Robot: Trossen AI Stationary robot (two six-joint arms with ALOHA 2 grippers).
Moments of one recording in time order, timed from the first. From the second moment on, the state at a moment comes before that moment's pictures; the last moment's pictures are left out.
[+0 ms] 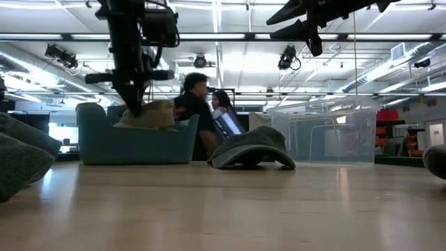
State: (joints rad) left arm 0.31 1.42 1.04 -0.95 -0.36 -1.14; right arm -0.13 1.07 0.81 0.01 0.12 0.54
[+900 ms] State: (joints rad) left arm 0.42 1.48 1.20 -0.87 -0.07 -0.84; right arm -0.13 1.07 0.81 -0.01 0.11 0.54
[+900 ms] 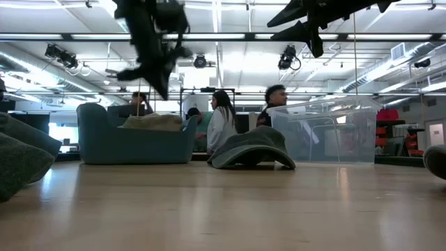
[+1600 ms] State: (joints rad) left arm 0.15 1.44 1.36 -0.84 -0.09 -0.72; right arm -0.09 1.07 0.81 -0.08 -0.02 0.52
